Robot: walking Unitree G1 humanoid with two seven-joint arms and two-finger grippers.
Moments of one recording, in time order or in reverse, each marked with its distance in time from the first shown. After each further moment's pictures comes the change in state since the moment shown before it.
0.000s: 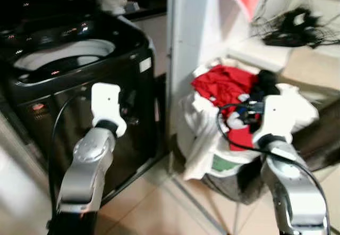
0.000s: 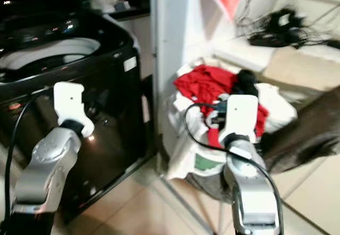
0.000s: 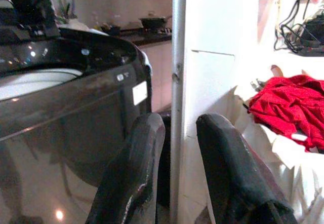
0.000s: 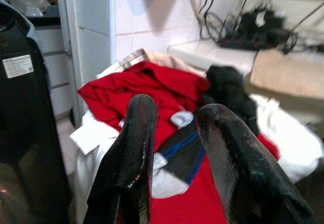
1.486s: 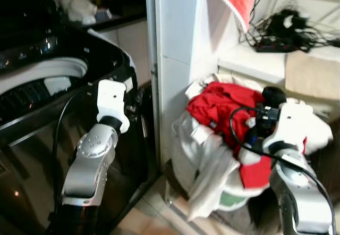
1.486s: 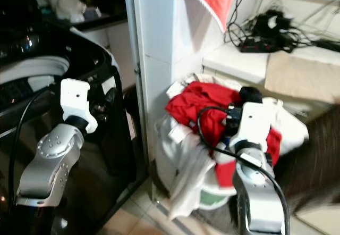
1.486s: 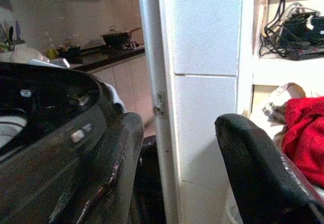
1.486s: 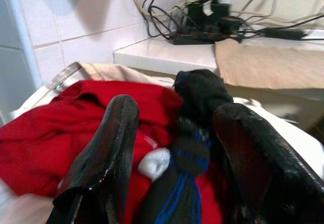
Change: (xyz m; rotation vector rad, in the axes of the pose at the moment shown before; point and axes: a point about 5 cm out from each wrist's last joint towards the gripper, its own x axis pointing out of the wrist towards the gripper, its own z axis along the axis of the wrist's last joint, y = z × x) left arm 0.010 -0.008 0.006 0.065 -0.039 -0.055; right arm -0.006 -0.022 -0.015 0.051 0.016 -0.130
